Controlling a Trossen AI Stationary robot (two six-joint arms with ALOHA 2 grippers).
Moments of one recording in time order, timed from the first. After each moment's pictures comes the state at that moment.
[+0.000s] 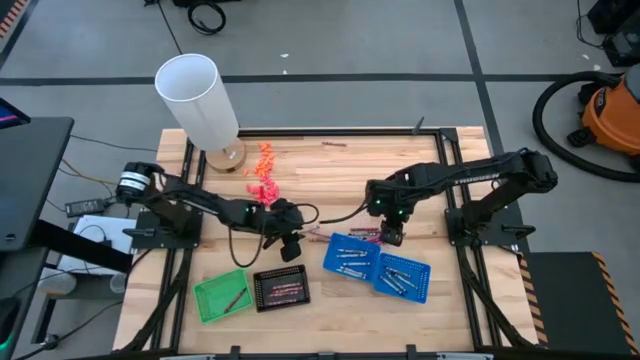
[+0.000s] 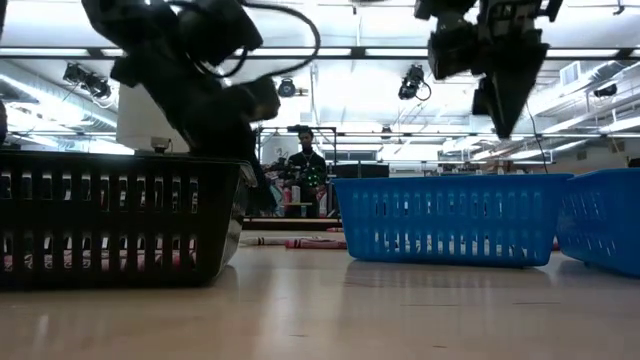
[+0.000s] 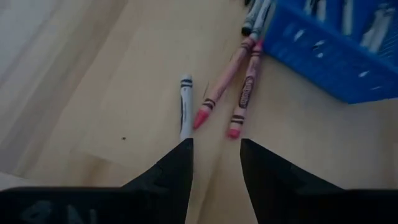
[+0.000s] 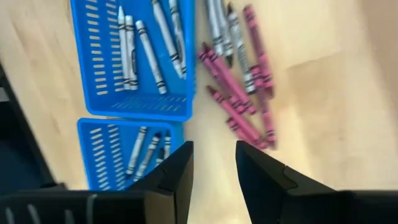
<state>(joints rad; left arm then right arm) -0.11 1.62 0.75 0.02 -0.17 -0.38 0.01 1.42 1.11 -1.04 -0.23 0.36</state>
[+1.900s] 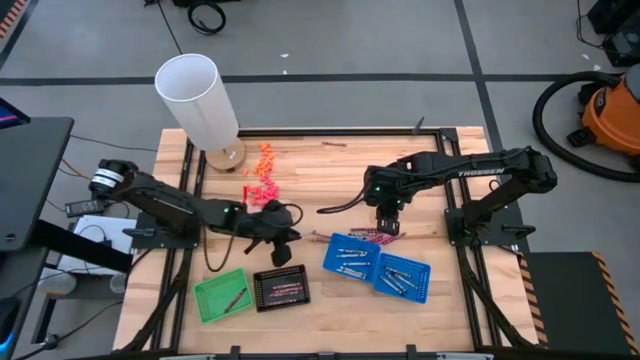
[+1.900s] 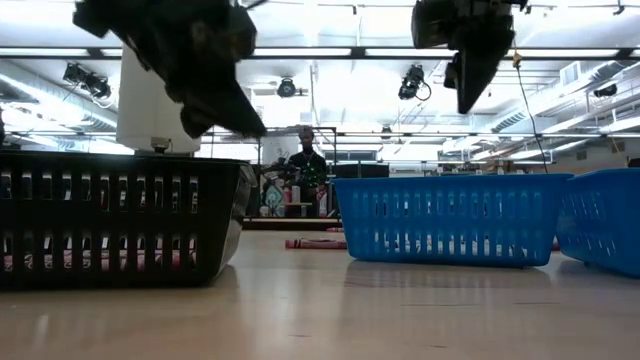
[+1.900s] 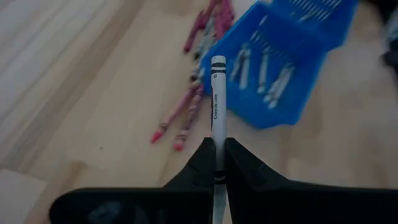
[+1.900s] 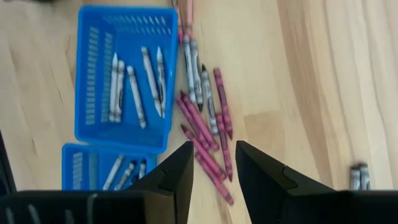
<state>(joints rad) -0.23 1.37 0.75 -0.06 -0.22 -0.49 -0.03 1.42 1.25 -1.07 -0.12 0.22</state>
